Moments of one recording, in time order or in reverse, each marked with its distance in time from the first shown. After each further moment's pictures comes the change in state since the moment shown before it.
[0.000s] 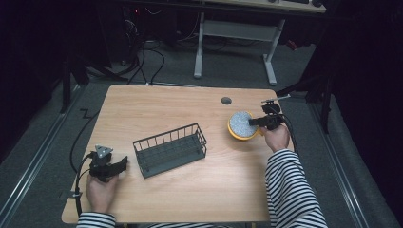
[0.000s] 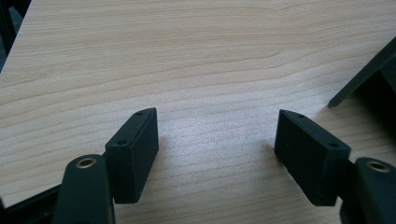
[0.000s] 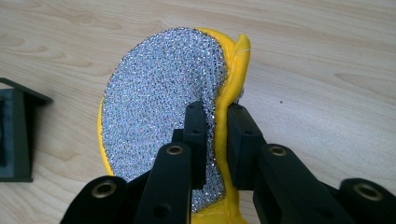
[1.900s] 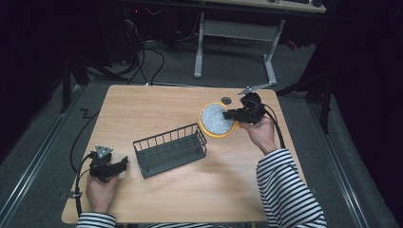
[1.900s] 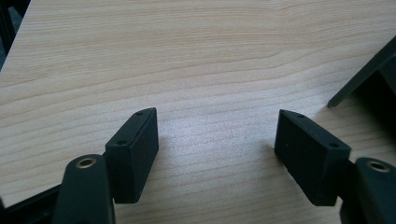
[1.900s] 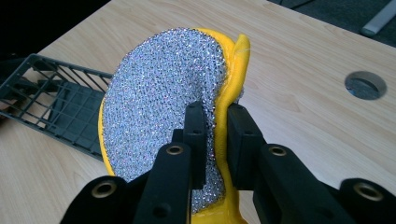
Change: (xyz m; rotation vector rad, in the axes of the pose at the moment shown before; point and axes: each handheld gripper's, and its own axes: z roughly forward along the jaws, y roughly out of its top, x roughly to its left) left arm 0.000 0.000 0.000 -0.001 -0.002 -0.001; right arm 0.115 0.034 -0.044 -0.097 0.201 -0.306
